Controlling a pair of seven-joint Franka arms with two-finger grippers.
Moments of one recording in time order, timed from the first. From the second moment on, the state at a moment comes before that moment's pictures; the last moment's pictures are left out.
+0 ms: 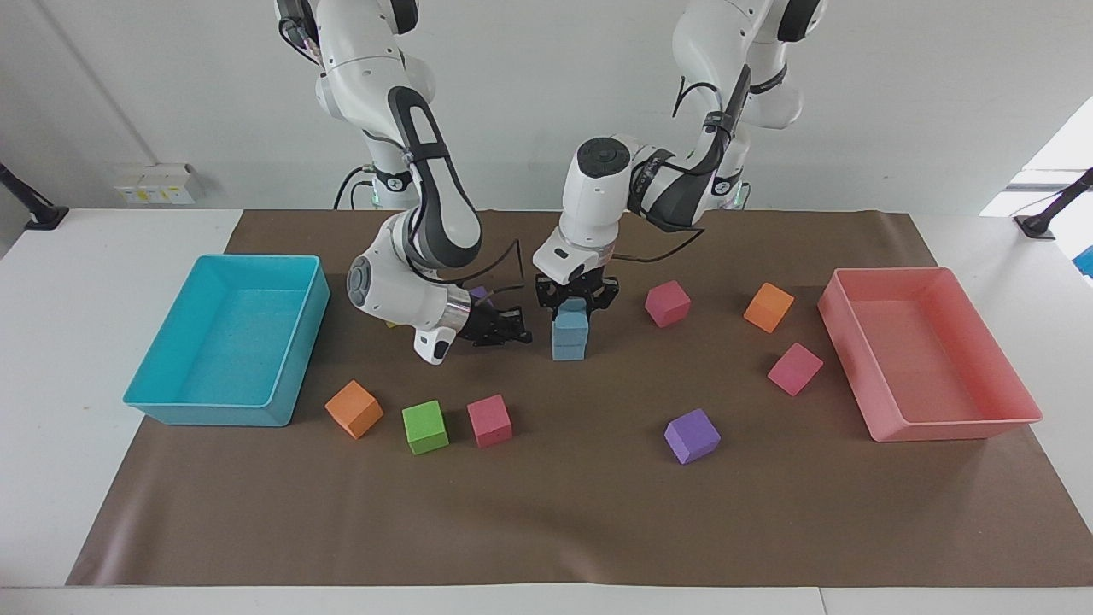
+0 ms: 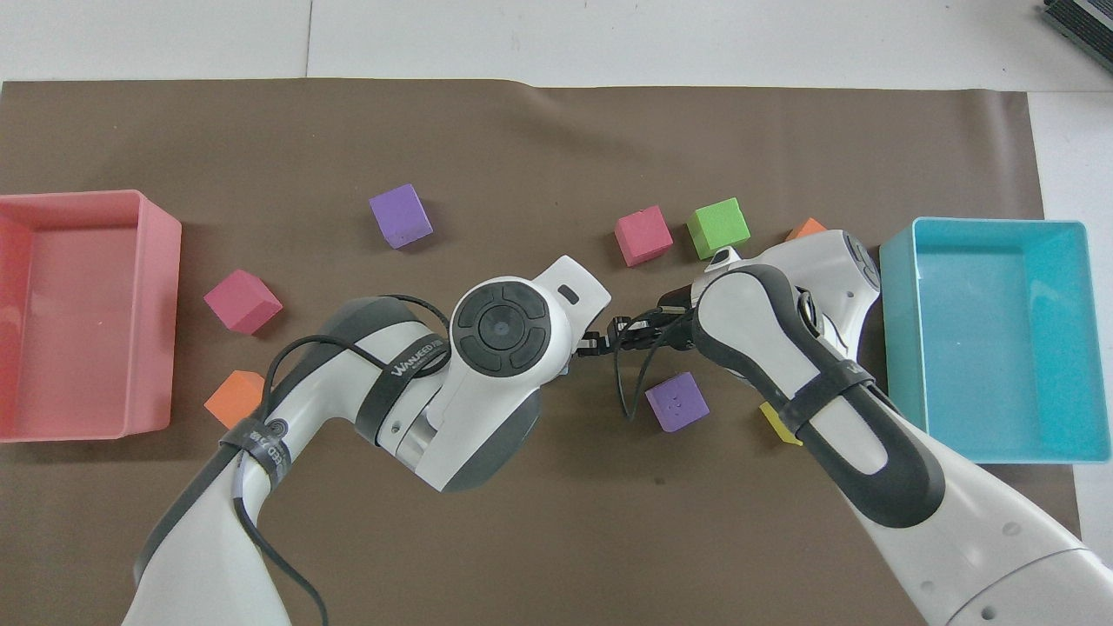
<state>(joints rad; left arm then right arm) -0.57 0.29 -0.16 -1.81 0.01 2.20 -0.67 0.24 0.37 0.07 -1.97 0.93 2.16 -0.38</state>
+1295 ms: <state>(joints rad) -0.42 0.08 -0.13 -1.81 0.01 1.96 -0.55 0.24 0.37 0.07 -1.97 0.93 2.16 -0.38</state>
